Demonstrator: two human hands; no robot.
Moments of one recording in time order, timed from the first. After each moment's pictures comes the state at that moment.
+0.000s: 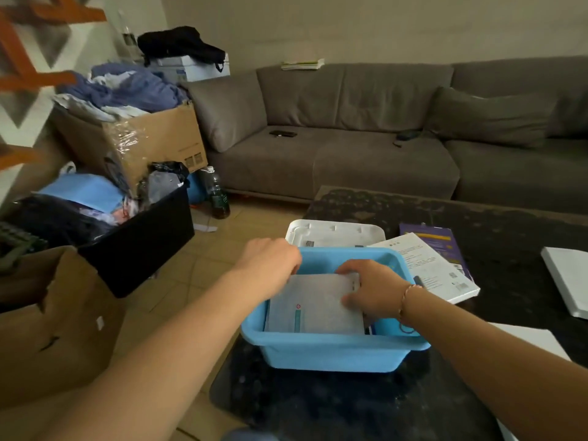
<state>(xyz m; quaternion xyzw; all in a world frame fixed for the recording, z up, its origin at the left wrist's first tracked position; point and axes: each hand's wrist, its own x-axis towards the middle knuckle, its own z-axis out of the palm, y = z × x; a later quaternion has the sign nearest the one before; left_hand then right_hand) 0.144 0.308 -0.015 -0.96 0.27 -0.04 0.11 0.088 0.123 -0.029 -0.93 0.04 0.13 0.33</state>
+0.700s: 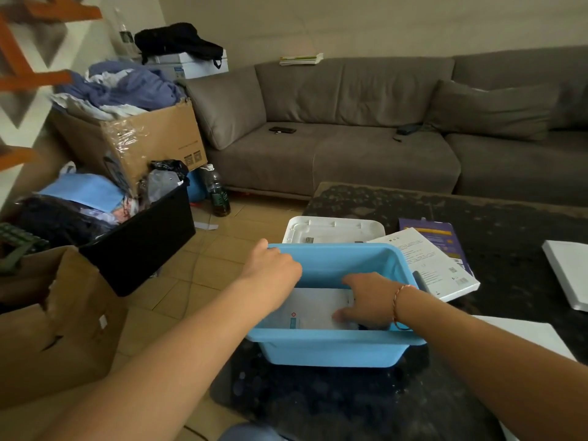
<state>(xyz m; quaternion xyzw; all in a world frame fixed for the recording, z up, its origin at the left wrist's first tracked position) 0.128 0.297 -0.023 -0.93 0.28 -0.02 0.24 0.088 0.124 -0.041 -0.97 -0.02 0.19 0.14</state>
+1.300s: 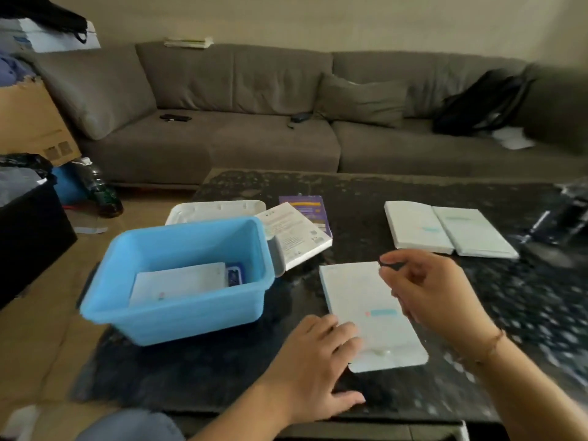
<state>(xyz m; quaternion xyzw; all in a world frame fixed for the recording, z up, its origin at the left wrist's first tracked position) -0.044 0.141 -0.136 -0.77 0.61 -0.11 -0.11 -0.115 -0.039 -0.023 -0.89 0.19 -0.21 0.37</state>
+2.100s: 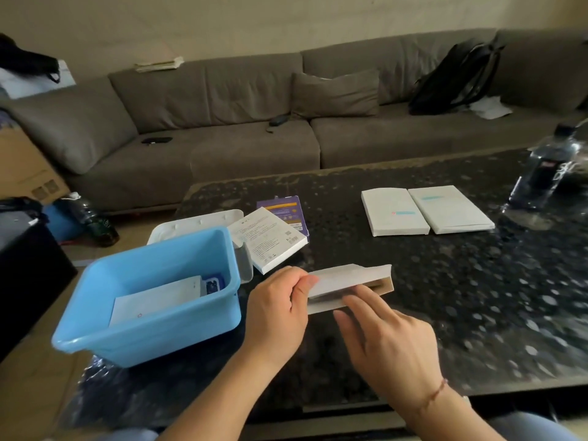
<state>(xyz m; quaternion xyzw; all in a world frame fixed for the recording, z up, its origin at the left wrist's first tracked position) -0.034 0.105 -0.082 -0.79 0.38 -0.16 -0.45 -0.155 -0.018 -0.093 -0.92 0.09 -0.38 0.06</state>
